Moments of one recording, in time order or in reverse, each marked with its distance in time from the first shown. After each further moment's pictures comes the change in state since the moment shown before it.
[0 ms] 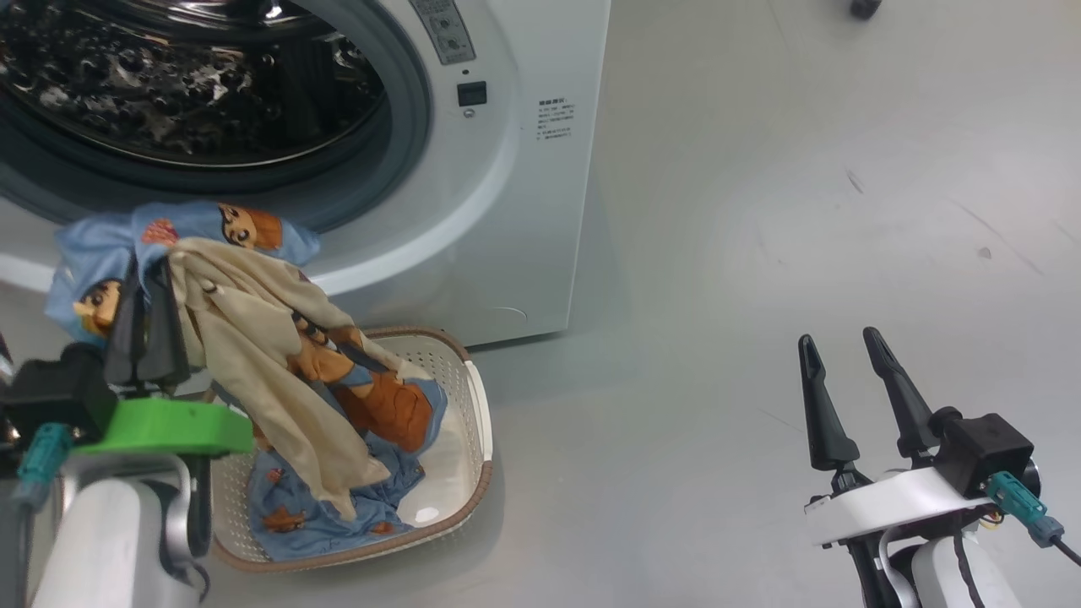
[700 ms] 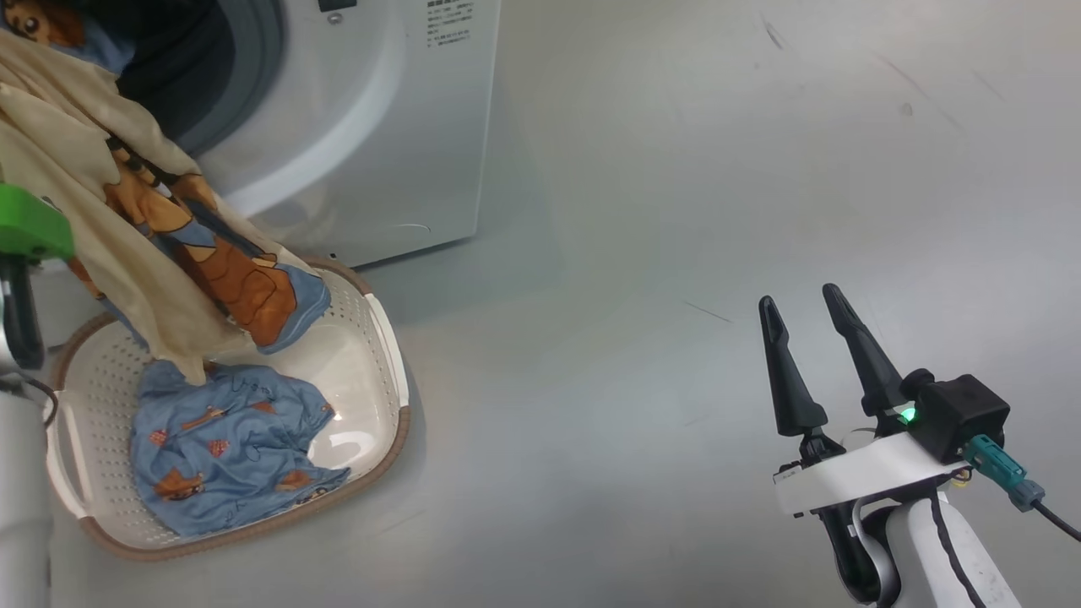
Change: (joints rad) left arm -0.417 0.138 0.096 0.216 -0.002 -0.012 0.093; right arm -0.088 0.002 0.070 -0.006 0.042 0.000 0.000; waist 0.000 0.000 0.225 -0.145
